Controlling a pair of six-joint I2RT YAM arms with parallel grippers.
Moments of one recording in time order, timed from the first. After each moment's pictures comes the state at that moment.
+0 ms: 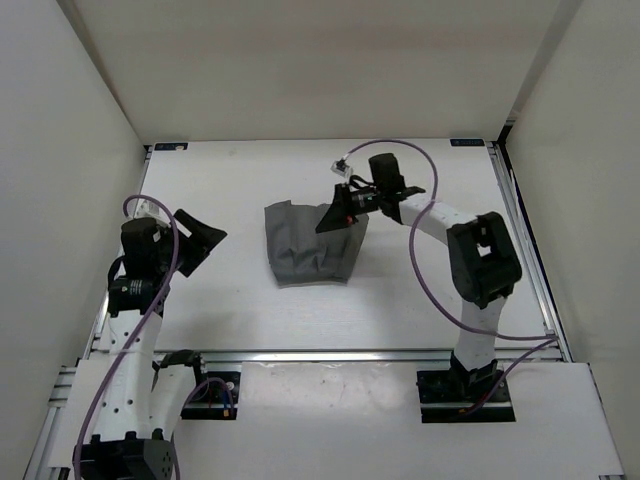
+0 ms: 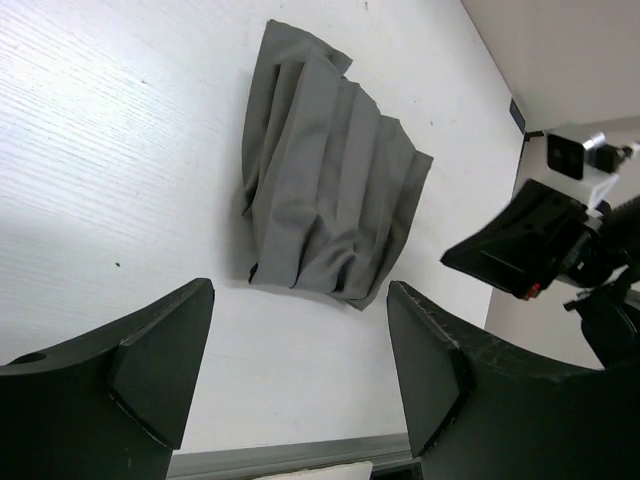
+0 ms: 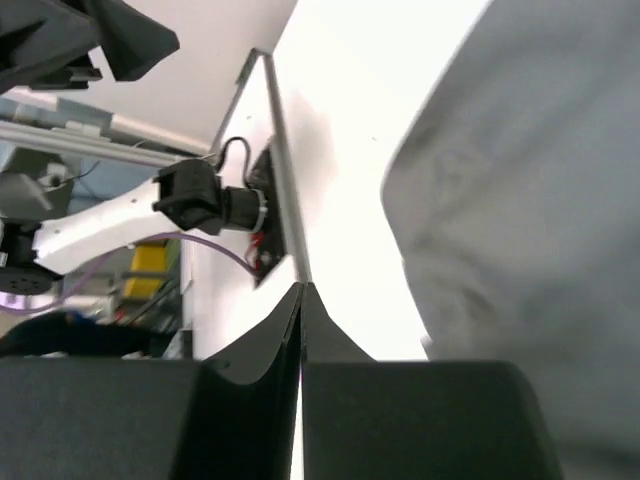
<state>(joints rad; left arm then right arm) 0.06 0.77 0.83 -0.60 0.29 -0.77 0.49 1.98 1.38 -0.02 -1.16 0.50</state>
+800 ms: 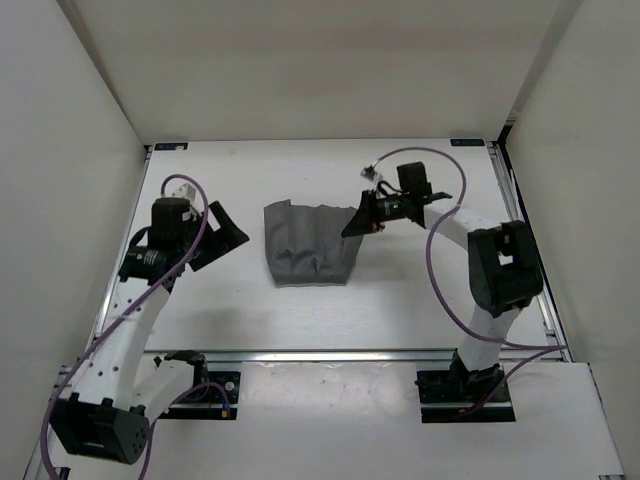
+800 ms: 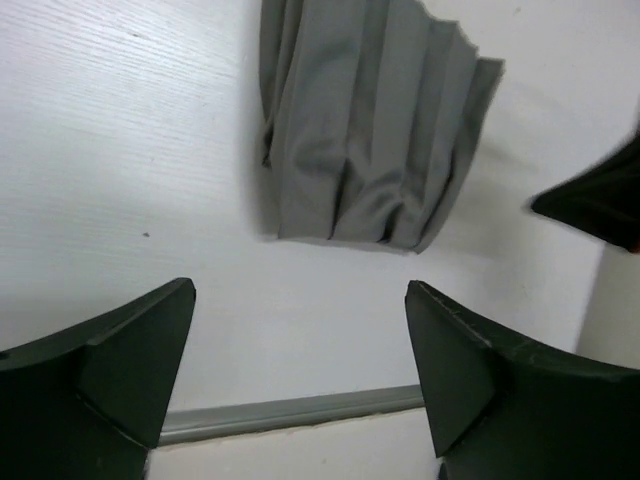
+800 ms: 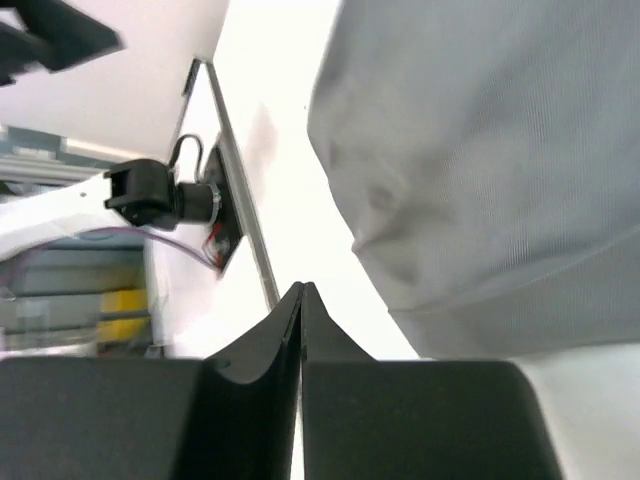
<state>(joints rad) -0.14 0.93 0.95 -0.72 0.16 -0.66 0.34 1.86 1.18 -0.14 -1.11 0.33</state>
